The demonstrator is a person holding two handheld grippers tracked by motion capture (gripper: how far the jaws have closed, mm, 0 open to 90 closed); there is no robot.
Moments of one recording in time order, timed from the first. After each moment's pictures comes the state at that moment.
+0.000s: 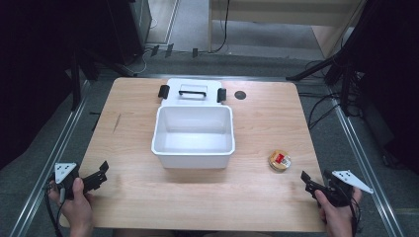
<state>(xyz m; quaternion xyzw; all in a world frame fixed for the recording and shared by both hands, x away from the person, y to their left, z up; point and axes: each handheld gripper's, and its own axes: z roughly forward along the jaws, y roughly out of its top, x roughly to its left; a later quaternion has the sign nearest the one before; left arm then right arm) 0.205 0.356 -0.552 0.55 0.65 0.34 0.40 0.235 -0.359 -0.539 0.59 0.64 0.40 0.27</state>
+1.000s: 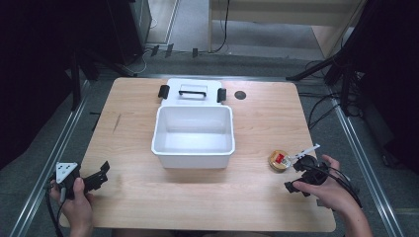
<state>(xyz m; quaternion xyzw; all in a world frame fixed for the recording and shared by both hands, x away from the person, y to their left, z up) 0.206 0.356 -0.552 0.56 0.65 0.33 0.40 0.285 -0.284 -0.488 0.47 0.87 0.09 0.11</state>
